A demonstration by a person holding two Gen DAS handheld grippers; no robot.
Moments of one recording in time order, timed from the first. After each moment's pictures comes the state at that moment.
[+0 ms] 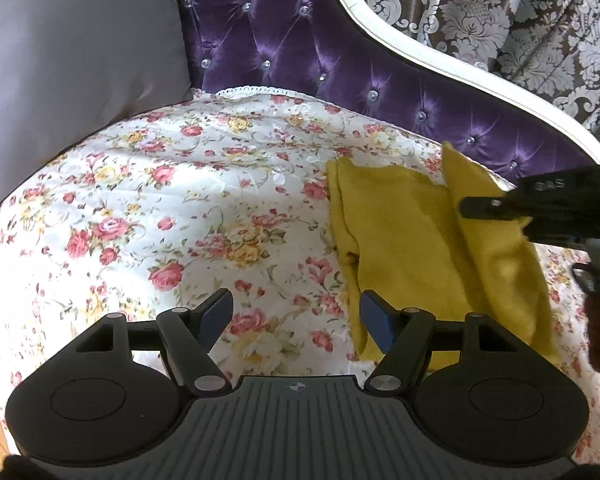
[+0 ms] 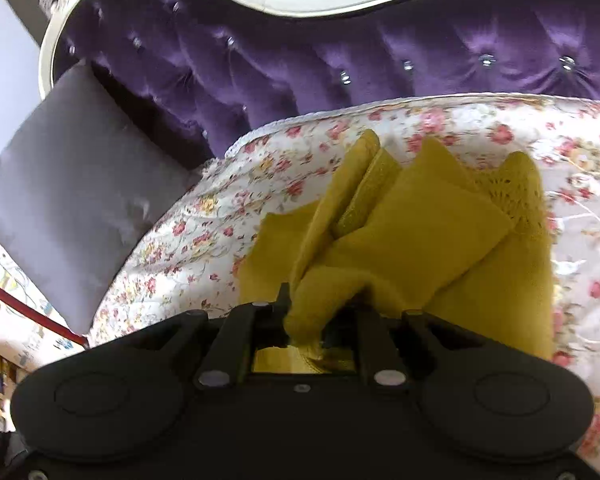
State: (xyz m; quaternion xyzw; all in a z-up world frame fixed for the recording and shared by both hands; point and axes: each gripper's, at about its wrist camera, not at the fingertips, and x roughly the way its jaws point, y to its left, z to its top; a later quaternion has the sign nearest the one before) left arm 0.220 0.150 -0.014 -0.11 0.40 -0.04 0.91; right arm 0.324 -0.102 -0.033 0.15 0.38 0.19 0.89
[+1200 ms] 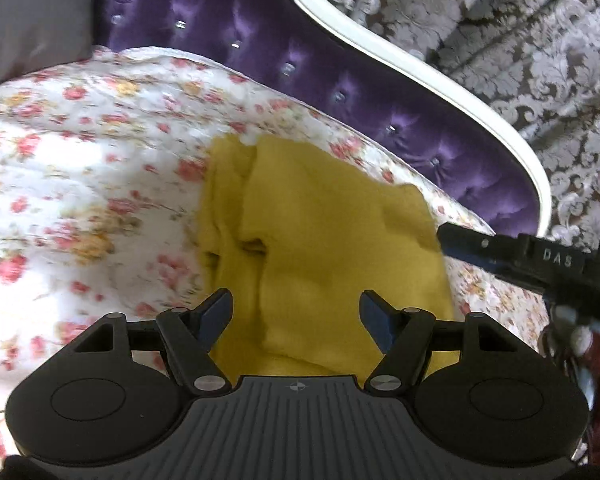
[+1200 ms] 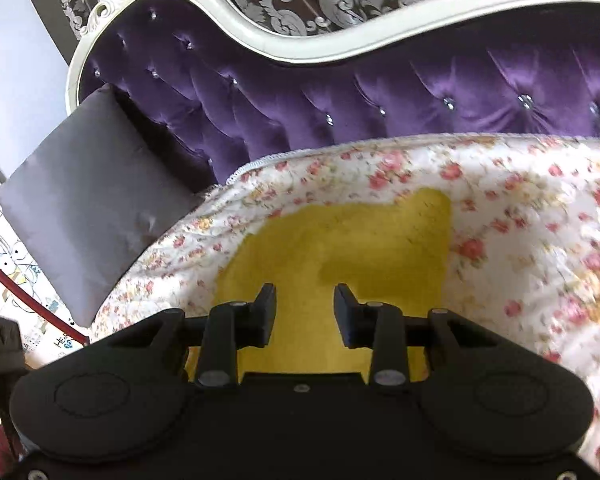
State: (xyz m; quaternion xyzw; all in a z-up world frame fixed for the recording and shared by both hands) left arm 0.260 0.103 -0.027 -0.19 0.41 -0.16 0.88; right arm 0.282 -0.166 -0.024 0.15 0.33 0.21 0.91
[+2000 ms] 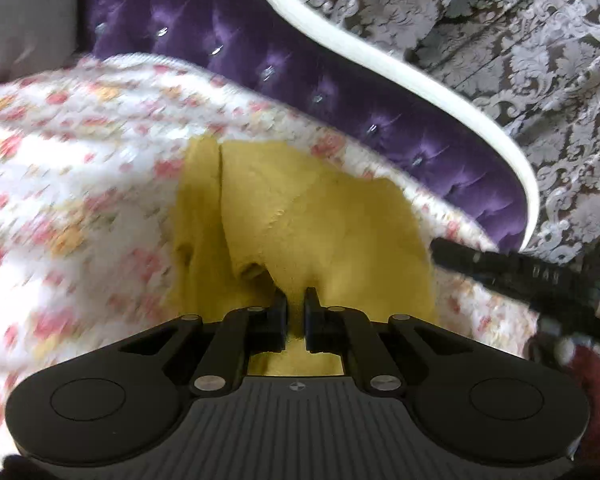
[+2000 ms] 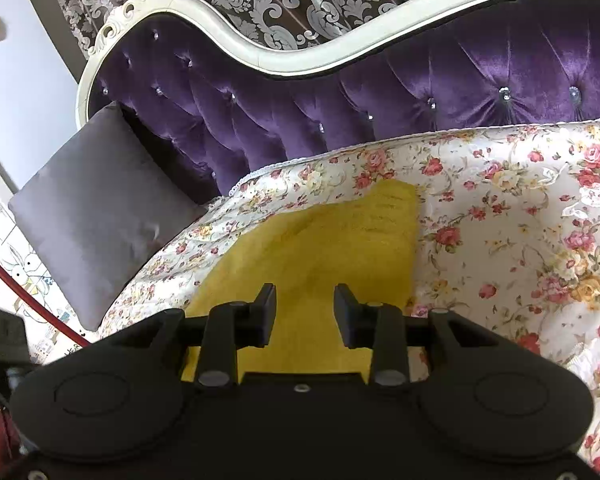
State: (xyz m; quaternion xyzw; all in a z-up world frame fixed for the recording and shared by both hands) left arm 0.241 0.093 -0.035 -0.19 0.40 -0.17 0.88; right arm 0.269 -0.199 -0.042 0.17 0.30 0.23 0.91
